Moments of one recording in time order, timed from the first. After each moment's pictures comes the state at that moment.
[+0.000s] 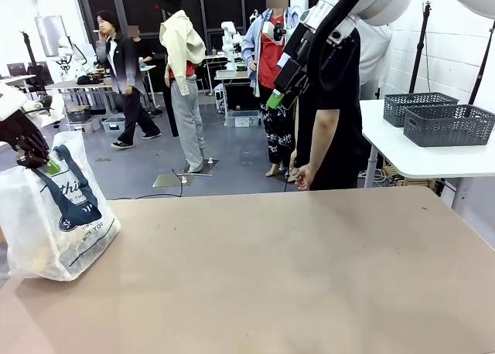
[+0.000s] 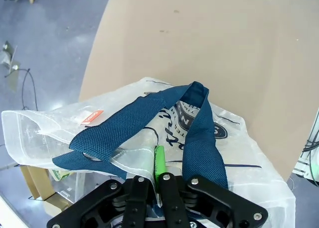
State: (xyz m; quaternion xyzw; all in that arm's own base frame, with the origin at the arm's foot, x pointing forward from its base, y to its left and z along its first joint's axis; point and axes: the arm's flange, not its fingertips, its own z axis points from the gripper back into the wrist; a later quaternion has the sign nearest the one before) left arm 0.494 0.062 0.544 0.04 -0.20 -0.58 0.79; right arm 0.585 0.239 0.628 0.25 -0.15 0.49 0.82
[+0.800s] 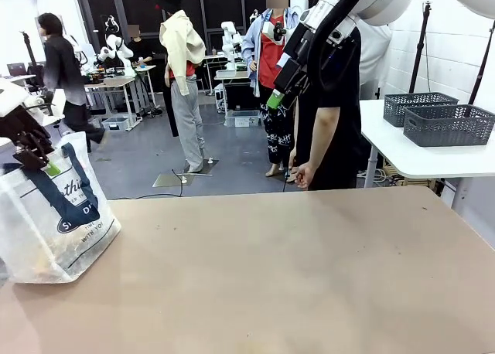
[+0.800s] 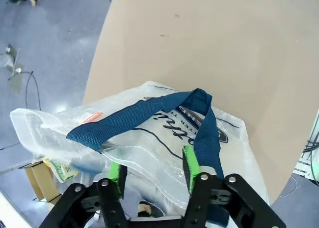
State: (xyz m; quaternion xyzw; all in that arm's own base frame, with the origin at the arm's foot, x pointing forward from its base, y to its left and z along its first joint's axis) left arm 0.492 0.053 0.554 0.05 -0.21 -0.58 0.78; right arm 0.585 0.239 0.628 0.25 -0.15 0.49 0.82
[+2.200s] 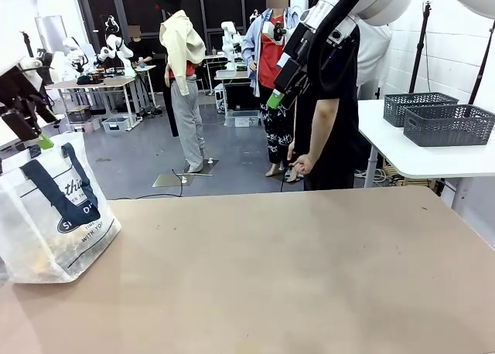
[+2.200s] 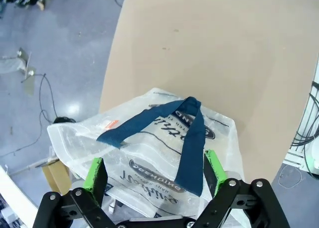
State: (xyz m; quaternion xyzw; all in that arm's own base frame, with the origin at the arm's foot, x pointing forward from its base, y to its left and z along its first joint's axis) left arm 0.462 0.010 0.631 0.08 -0.21 -0.60 0.77; right arm 0.585 0.239 0.628 0.25 -0.15 0.49 0.82
